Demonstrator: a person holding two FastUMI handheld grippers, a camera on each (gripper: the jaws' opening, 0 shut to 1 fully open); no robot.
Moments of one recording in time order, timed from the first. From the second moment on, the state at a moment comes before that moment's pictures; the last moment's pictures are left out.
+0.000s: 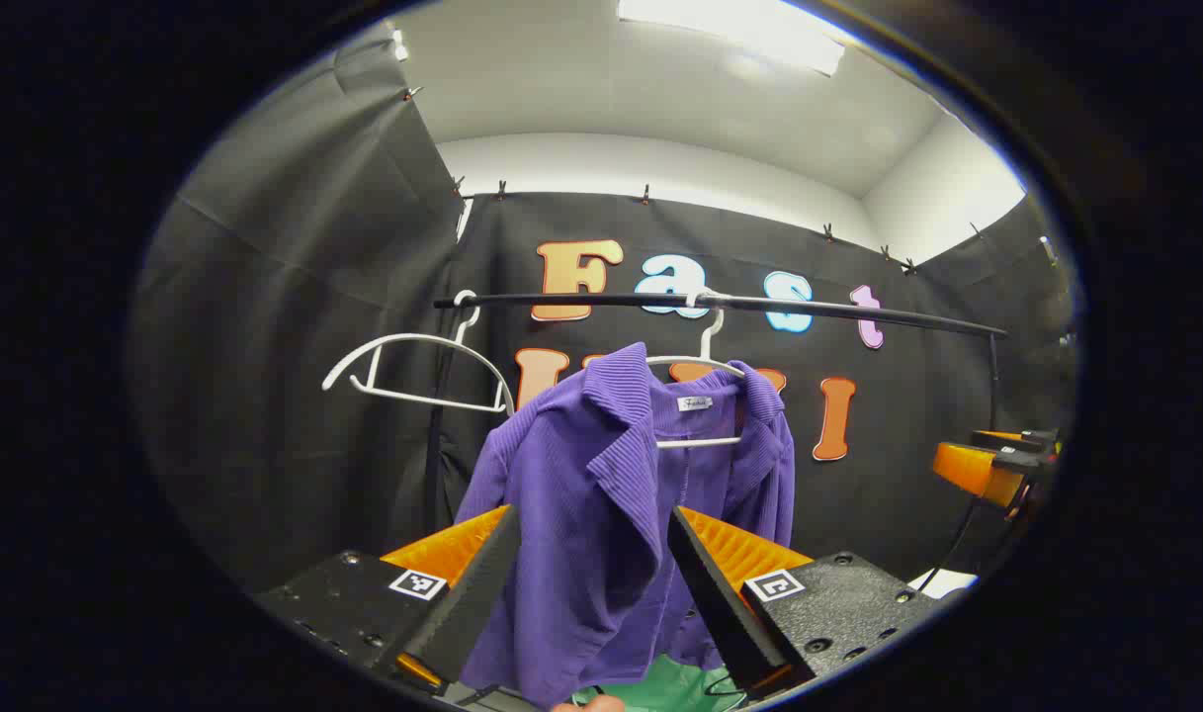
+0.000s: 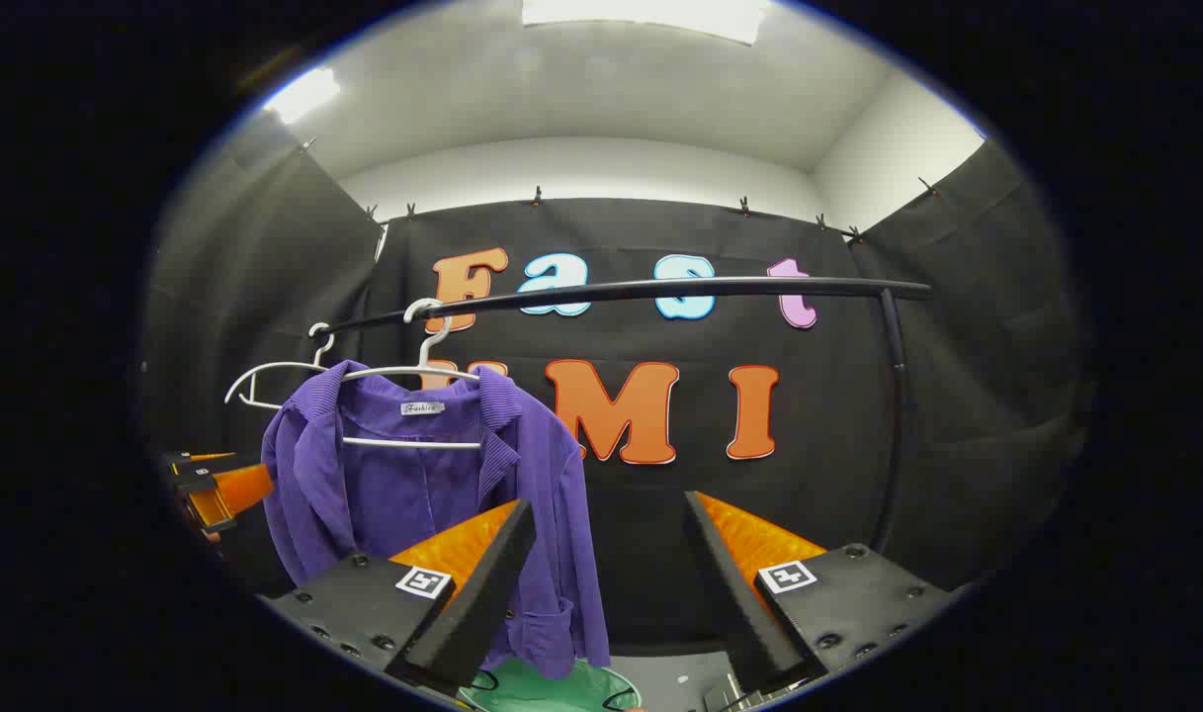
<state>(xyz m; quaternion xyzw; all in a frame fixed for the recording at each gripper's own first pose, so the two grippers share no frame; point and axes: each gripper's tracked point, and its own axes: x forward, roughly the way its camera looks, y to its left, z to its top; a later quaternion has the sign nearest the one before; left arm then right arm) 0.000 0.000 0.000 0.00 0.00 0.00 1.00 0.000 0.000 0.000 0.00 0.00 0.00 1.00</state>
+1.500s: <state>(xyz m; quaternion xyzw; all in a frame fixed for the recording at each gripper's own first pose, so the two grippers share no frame) -0.037 0.020 -0.013 0.04 0.02 0.07 1.00 0.036 0.054 -0.035 0.01 0.02 0.10 0.99</state>
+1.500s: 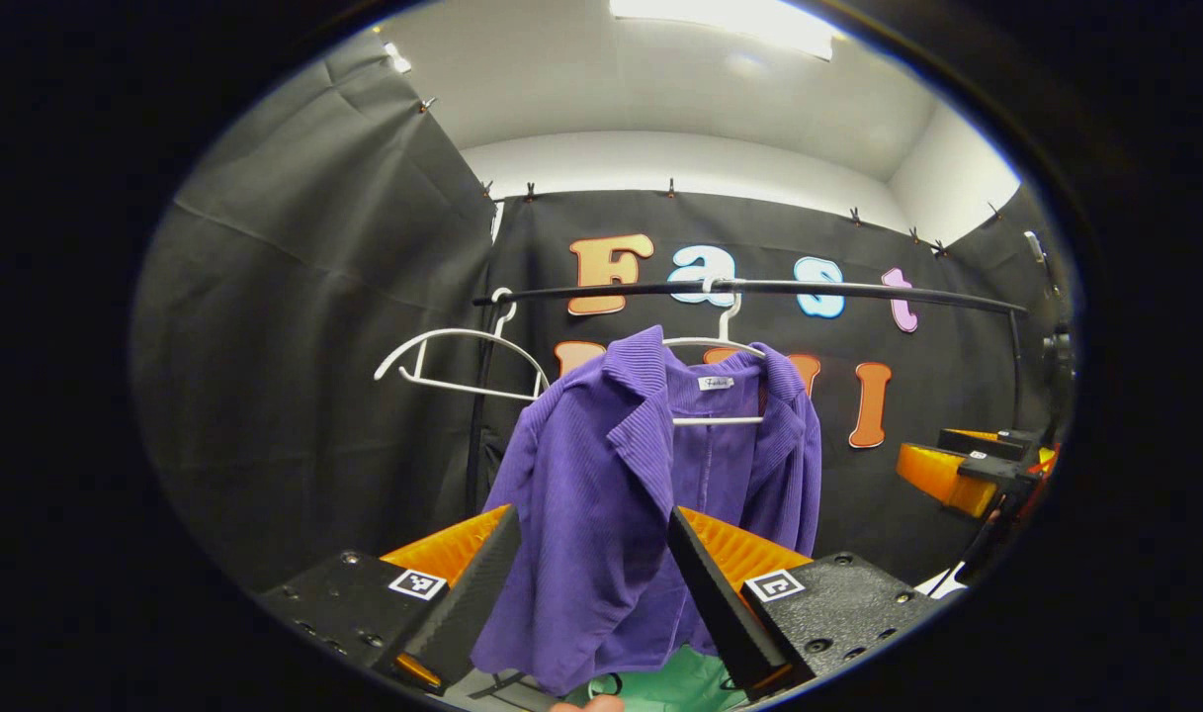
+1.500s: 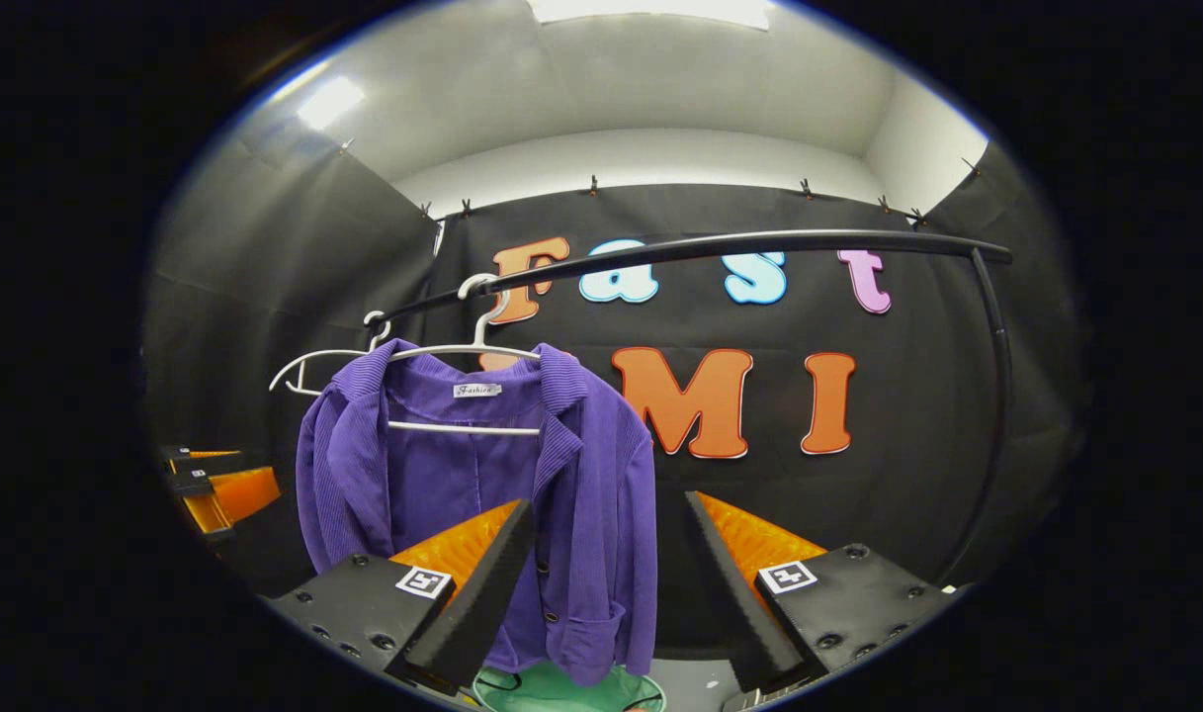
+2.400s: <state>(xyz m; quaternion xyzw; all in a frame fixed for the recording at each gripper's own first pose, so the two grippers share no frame) -0.036 0.017 -0.038 0.05 -0.01 0.28 0.96 0.211 0.117 -0.121 0.03 0.04 0.25 0.97</state>
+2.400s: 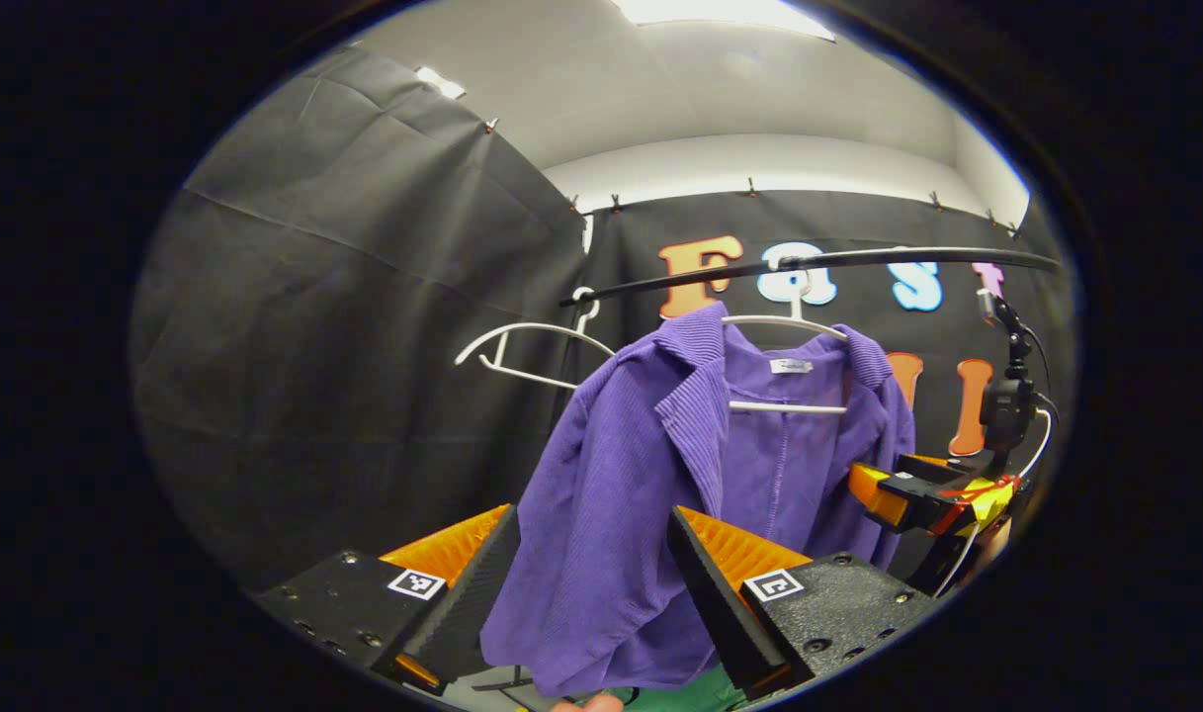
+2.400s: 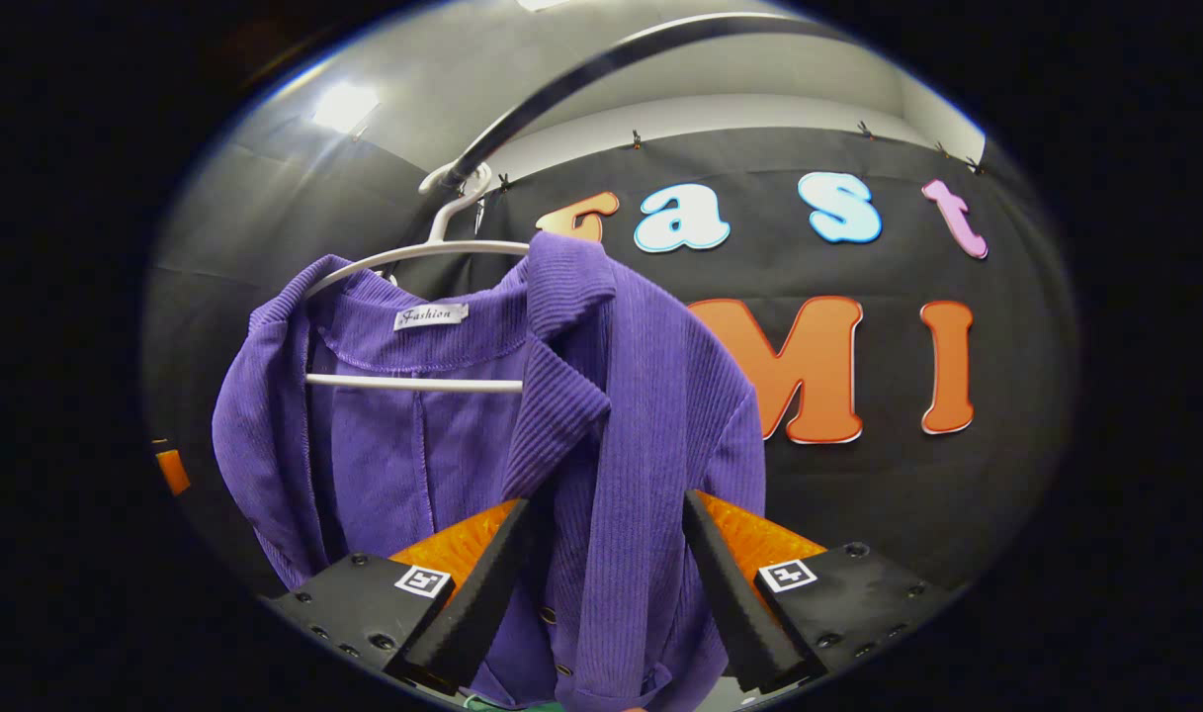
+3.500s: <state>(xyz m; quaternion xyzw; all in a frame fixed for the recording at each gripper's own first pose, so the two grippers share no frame) 0.082 -0.055 -0.093 -0.06 0.00 0.14 0.99 0.196 -0.036 0.001 0.02 -0.14 0.08 0.99</state>
